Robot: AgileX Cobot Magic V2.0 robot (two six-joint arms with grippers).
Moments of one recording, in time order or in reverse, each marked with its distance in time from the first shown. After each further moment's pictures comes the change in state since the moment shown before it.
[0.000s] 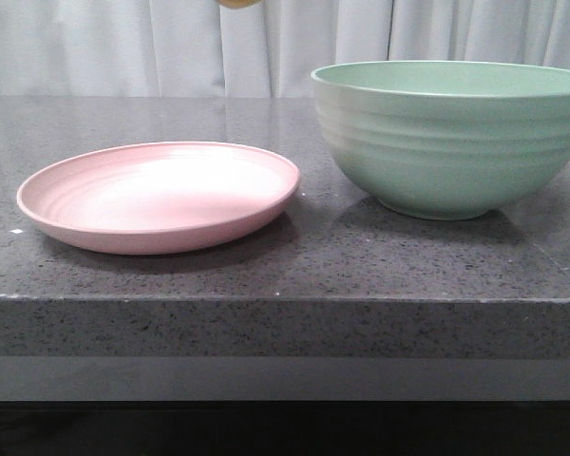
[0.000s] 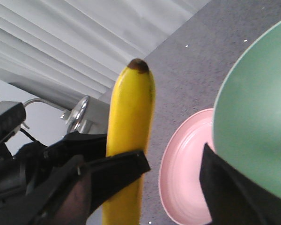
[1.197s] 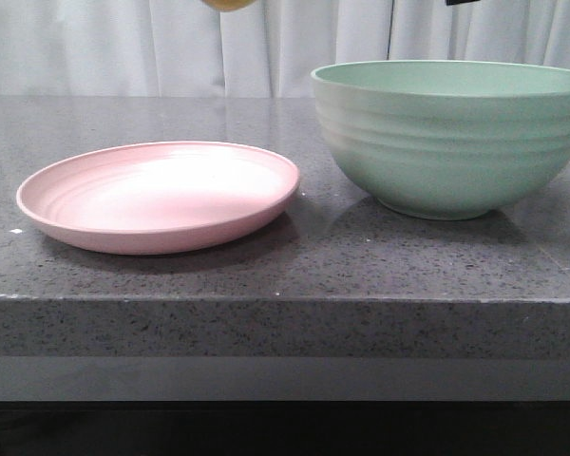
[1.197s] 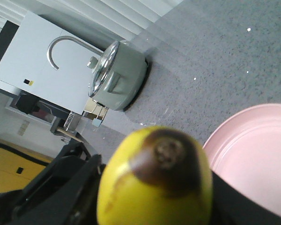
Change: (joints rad) left arm 0.000 -0.002 0.000 0.000 0.013 0.000; right arm 0.109 0.501 -0.308 0.187 0.197 -0.322
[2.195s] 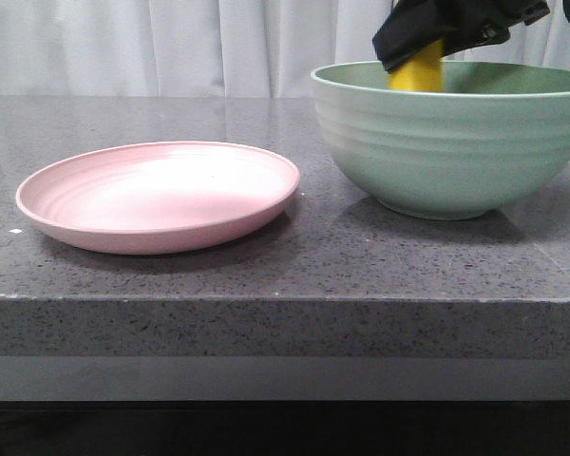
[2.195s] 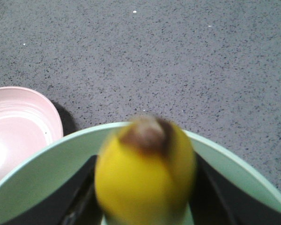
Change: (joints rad) left arm 0.000 0.002 0.000 0.000 -0.002 0.000; right arm -0.178 0.249 -0.248 -0.739 -0.128 -0.135
